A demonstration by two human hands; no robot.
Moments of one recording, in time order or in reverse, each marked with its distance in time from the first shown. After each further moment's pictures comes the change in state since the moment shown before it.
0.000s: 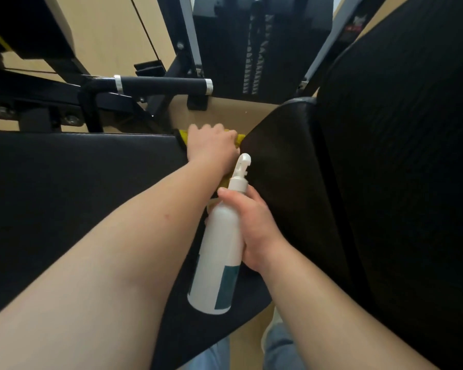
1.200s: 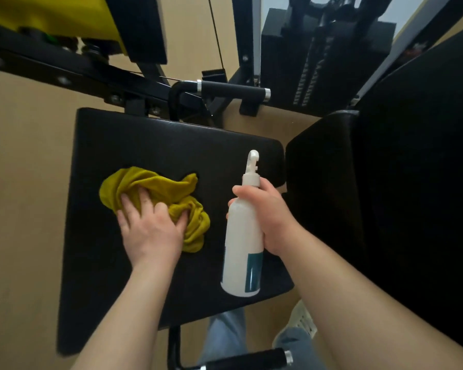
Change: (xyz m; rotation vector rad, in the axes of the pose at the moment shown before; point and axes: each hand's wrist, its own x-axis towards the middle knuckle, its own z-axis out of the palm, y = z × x) left_hand -0.252 -0.086 0.057 -0.182 0.009 -0.713; right_hand -0.032 0.001 0.034 -0.276 -0.182 -0.002
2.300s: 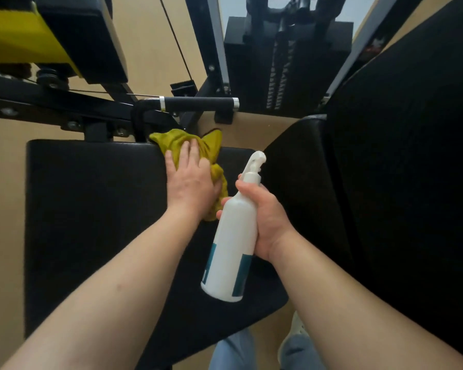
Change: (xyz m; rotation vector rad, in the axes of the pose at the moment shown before) left_hand 0.102 0.127 -0.015 0.029 0.115 0.499; right_hand 0.010 -0.017 -0.021 0.435 -0.009 -0.002
